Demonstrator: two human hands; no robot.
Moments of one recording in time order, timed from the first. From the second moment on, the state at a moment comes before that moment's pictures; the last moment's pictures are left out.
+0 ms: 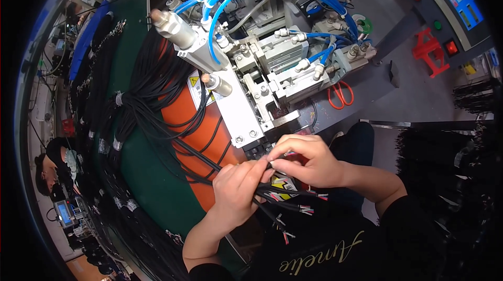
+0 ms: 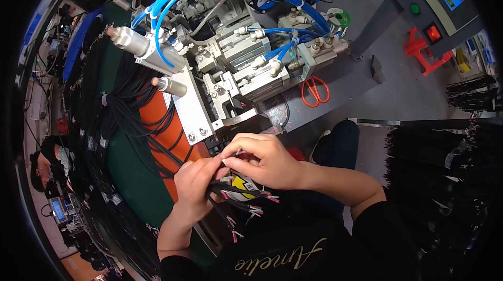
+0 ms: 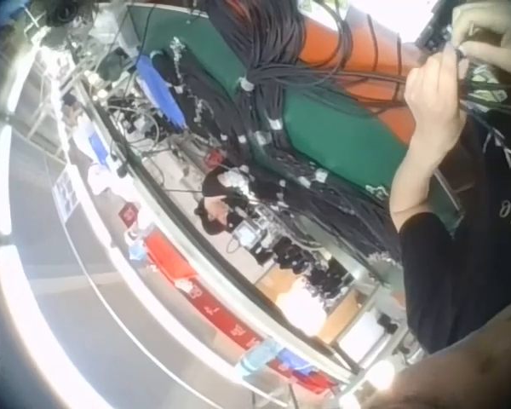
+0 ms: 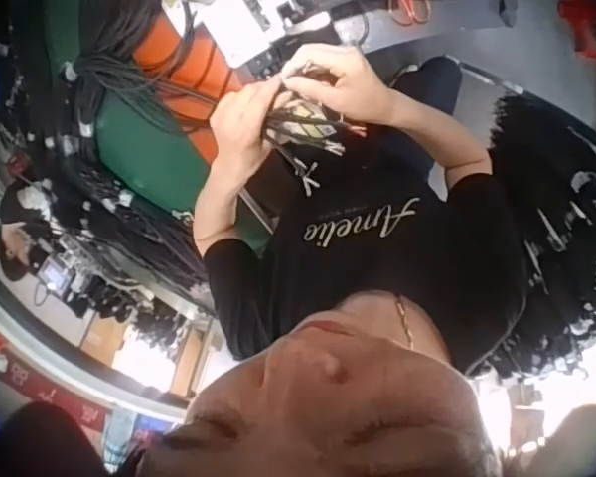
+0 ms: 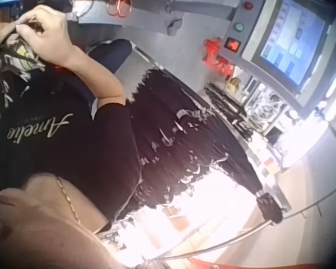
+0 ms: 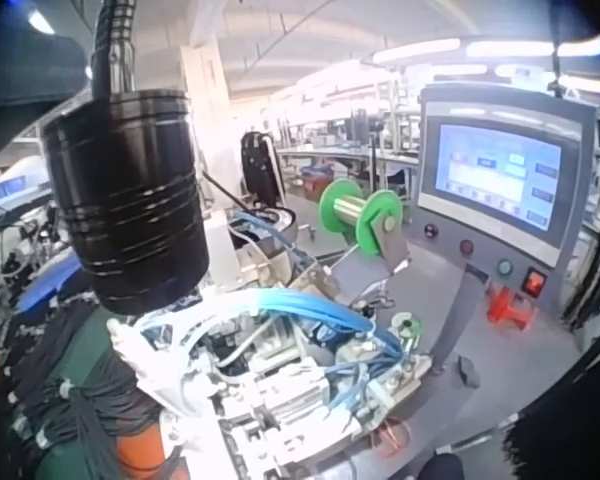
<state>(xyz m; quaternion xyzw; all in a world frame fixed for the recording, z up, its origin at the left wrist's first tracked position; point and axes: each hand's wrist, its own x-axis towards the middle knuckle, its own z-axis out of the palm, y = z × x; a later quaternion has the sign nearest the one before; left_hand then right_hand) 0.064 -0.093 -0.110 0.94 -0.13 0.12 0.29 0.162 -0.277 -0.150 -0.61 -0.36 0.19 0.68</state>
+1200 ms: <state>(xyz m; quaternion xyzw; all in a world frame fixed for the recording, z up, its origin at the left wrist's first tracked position) 0.085 -0.098 -0.122 0.89 -0.11 0.12 0.44 0.171 -0.280 -0.158 -0.36 -0.15 0.44 0.81</state>
